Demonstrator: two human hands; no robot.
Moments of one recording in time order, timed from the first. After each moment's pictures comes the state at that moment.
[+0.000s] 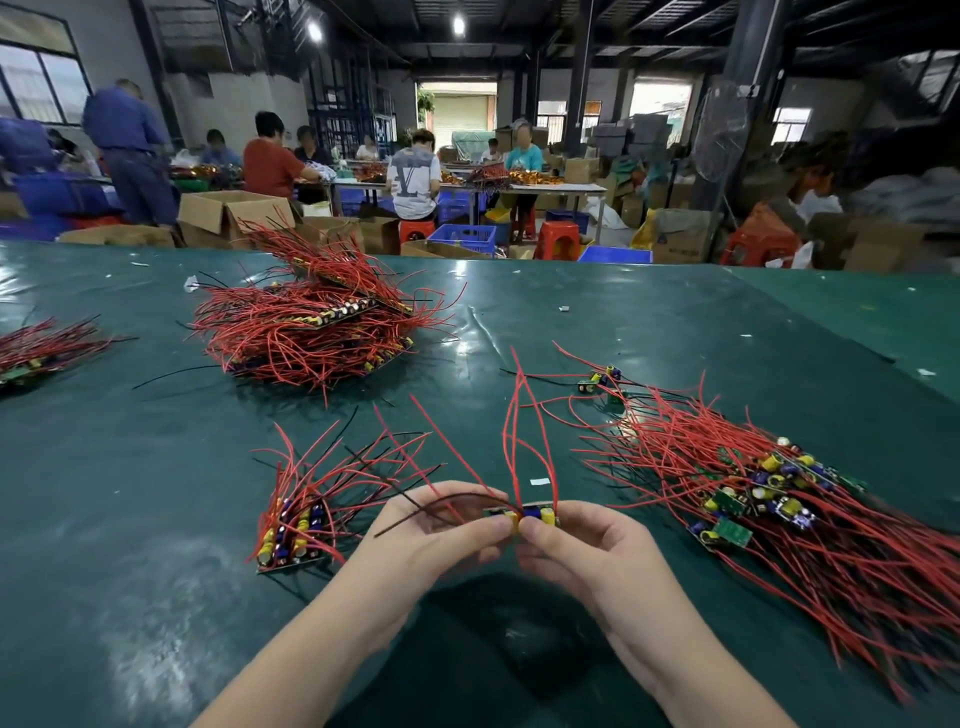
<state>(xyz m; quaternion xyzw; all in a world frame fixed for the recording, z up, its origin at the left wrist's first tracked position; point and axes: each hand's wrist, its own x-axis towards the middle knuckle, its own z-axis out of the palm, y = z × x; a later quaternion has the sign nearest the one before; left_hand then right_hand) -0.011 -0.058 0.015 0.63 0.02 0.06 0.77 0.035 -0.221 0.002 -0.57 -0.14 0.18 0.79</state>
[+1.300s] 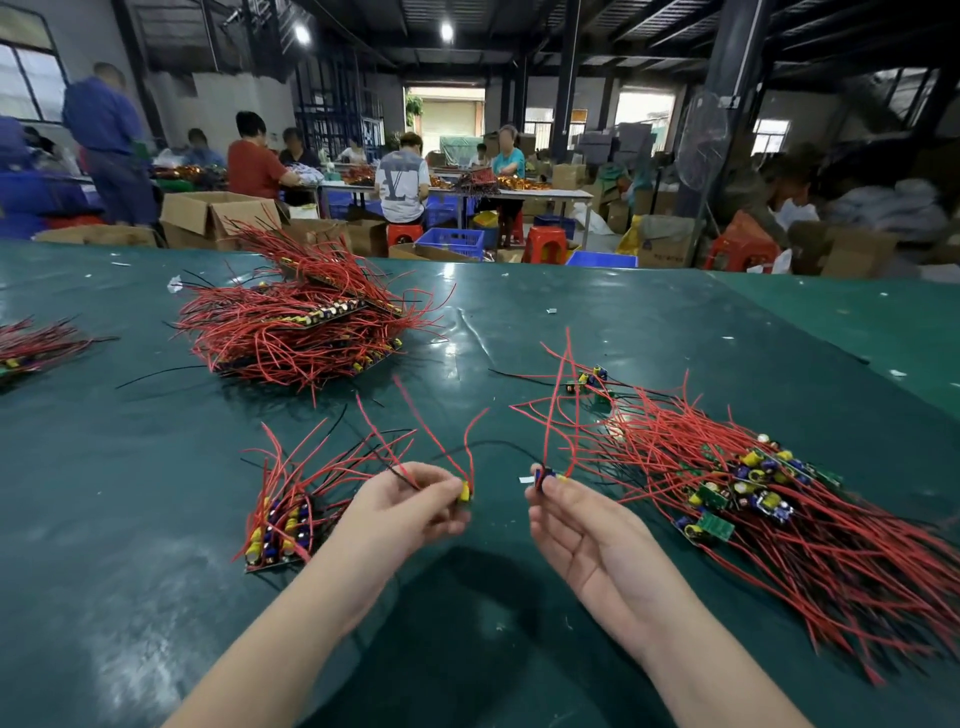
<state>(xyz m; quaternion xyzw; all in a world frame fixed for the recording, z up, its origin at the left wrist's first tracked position) 0.006 -0.046 0.011 0.60 0.13 0.09 0.78 0.048 -0.223 0.008 -0.43 -0.02 0.23 0.87</state>
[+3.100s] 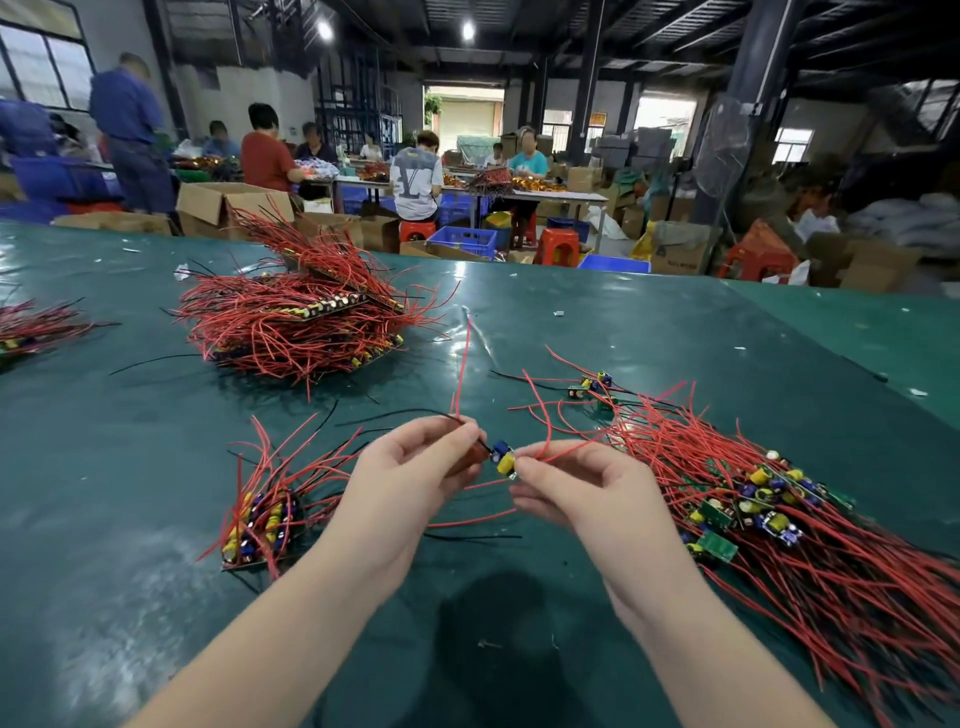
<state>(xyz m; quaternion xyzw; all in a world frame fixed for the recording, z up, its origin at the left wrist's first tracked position) 0.021 -0.074 0.044 0.52 0.09 0.18 0.83 0.053 -0.216 0.044 -0.63 -0.15 0.07 0.76</state>
